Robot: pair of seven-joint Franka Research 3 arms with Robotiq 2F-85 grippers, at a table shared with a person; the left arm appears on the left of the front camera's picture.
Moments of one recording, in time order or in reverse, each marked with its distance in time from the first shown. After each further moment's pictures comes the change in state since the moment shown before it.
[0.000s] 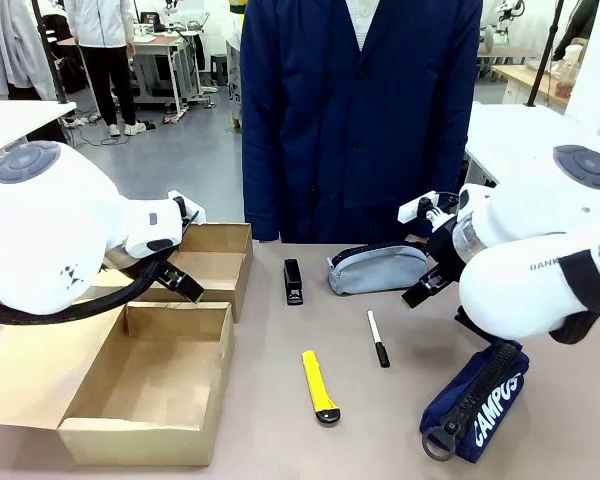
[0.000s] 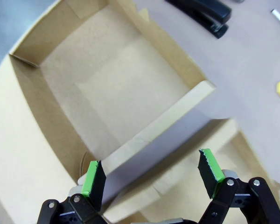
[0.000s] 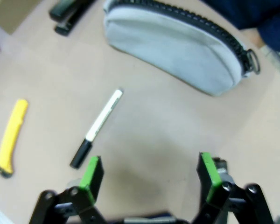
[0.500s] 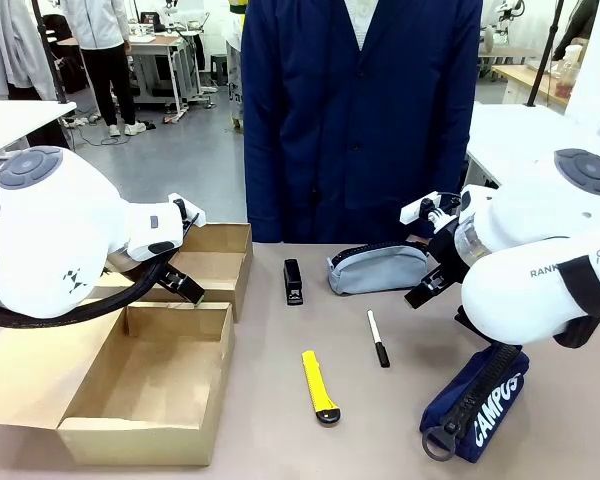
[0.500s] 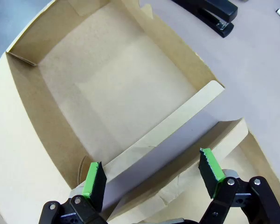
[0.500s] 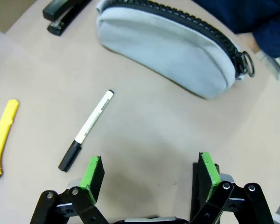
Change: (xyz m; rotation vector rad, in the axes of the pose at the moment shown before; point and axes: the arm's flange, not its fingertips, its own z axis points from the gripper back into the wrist) left arm -0.007 0.002 -0.020 0.015 0.001 0.016; right arm -0.008 -0.005 -0.013 -0.044 -0.029 0.045
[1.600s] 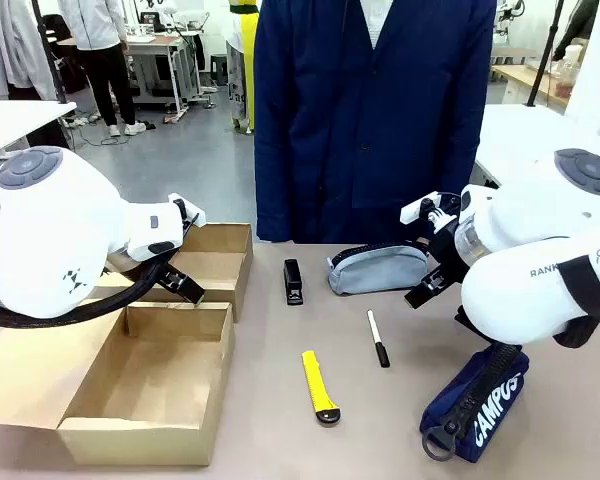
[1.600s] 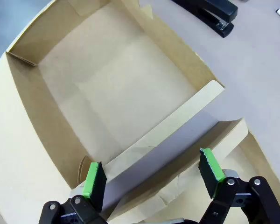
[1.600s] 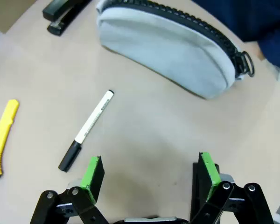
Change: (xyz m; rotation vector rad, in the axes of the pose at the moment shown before) left arm 0.000 0.000 0.000 0.000 0.000 0.000; right arm 0.000 0.000 0.000 0.000 0.000 -0.001
